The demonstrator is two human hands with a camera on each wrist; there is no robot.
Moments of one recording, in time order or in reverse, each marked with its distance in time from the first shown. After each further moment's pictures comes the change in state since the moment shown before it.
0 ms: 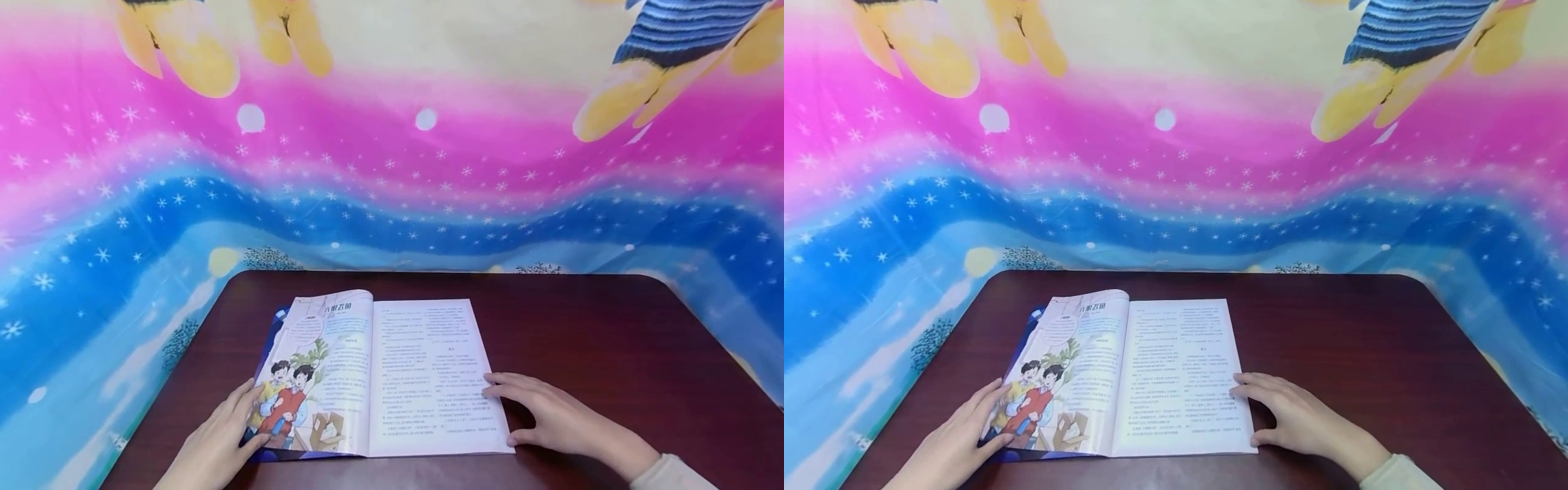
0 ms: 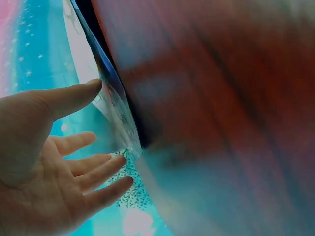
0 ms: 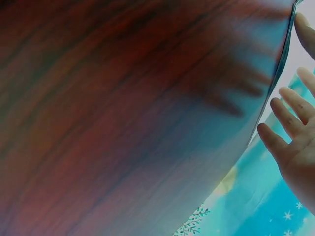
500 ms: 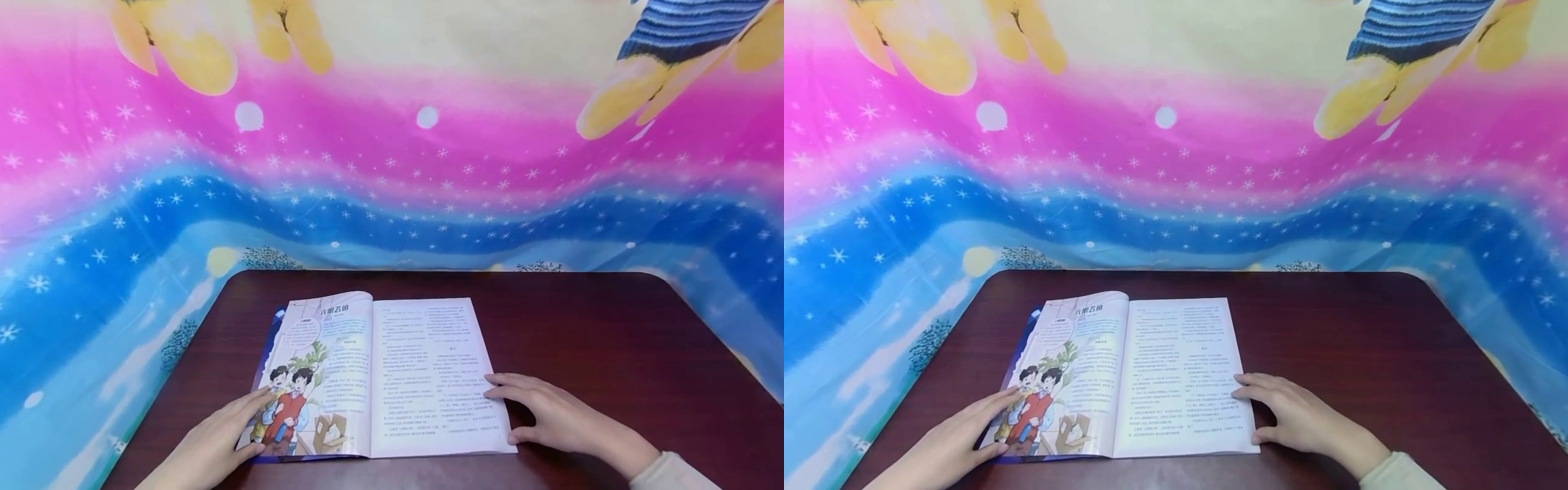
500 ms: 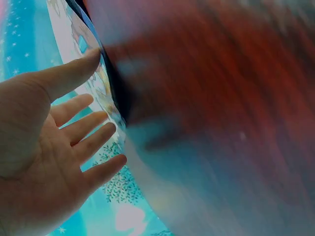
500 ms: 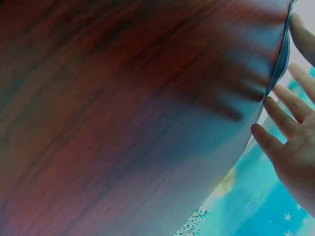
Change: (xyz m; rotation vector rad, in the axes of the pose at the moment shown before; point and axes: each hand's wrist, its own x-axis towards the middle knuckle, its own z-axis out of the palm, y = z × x) left_hand 0.008 -0.018 -0.004 -0.031 -0.143 0.116; right_hand 0.005 -0.001 0.000 0.000 -0.029 0.021
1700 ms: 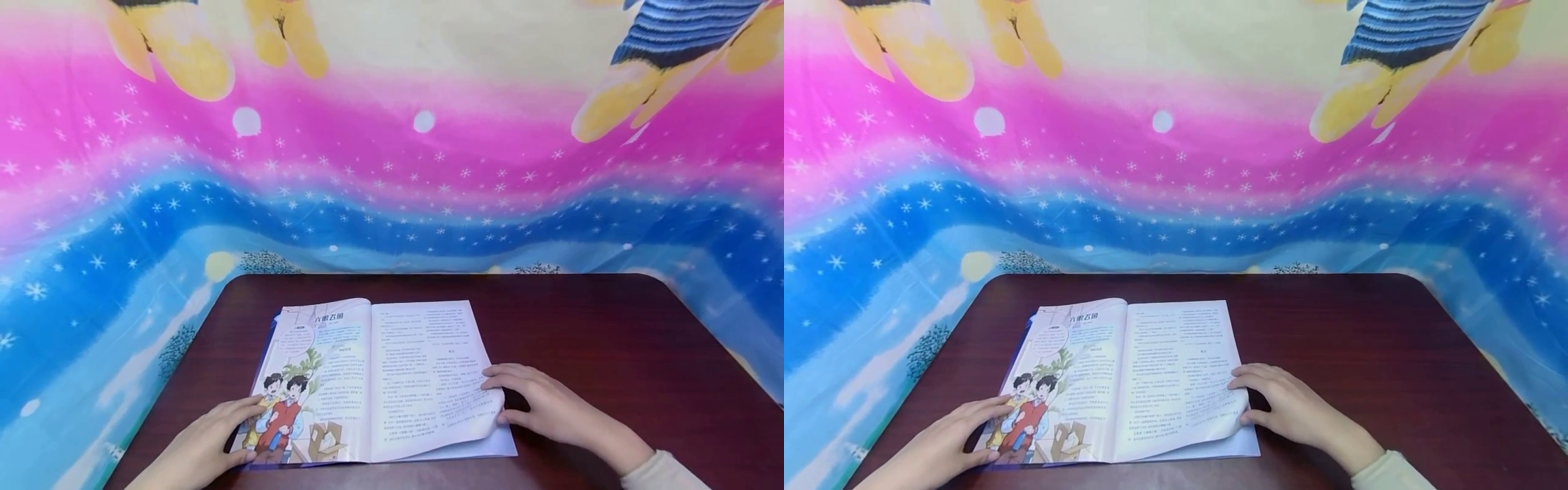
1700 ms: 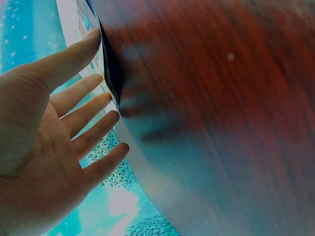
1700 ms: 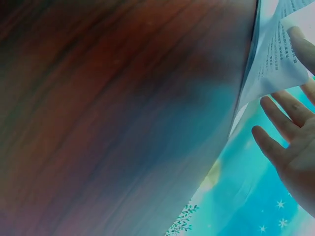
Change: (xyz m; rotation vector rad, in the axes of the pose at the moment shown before) left_hand 0.000 -0.018 -0.003 -0.018 -0.002 0.018; right_hand 0.011 -0.003 -0.006 0.015 0.153 -0.058
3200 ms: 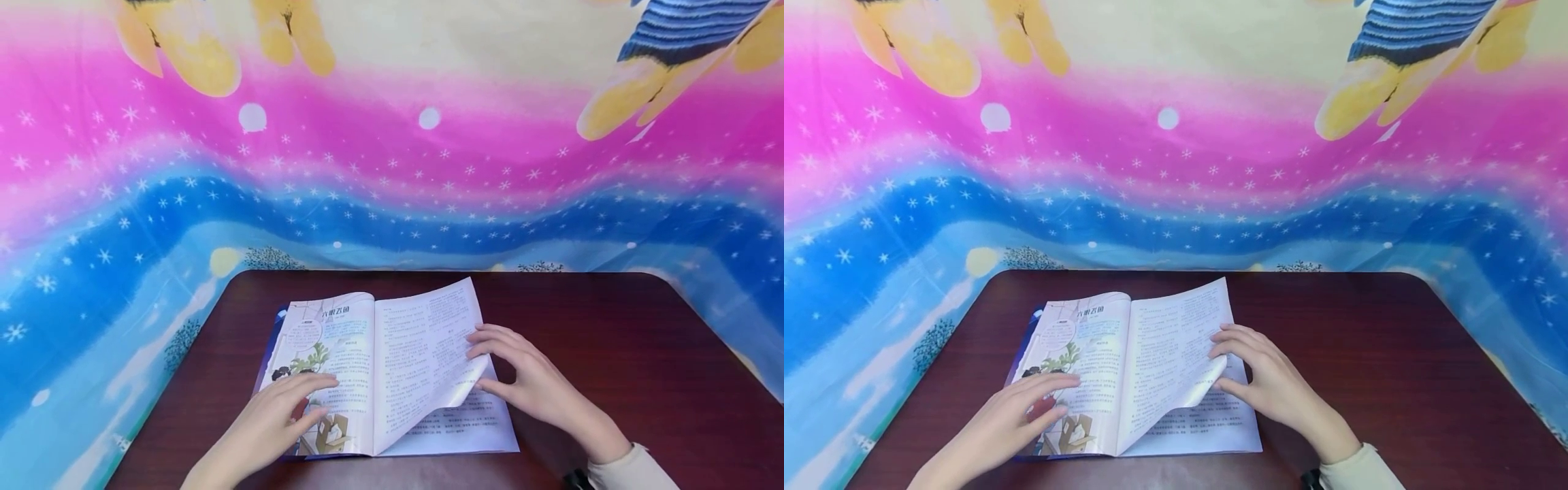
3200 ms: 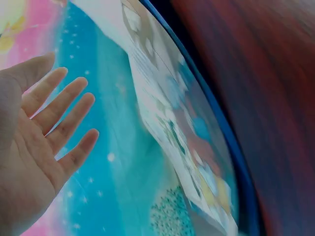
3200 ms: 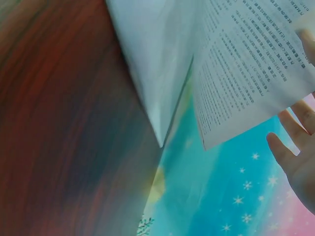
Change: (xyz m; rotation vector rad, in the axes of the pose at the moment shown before) left_hand 0.023 0.095 -0.005 -0.052 0.354 0.294; right_hand 0.038 -0.030 -0.016 0.144 0.364 -0.167
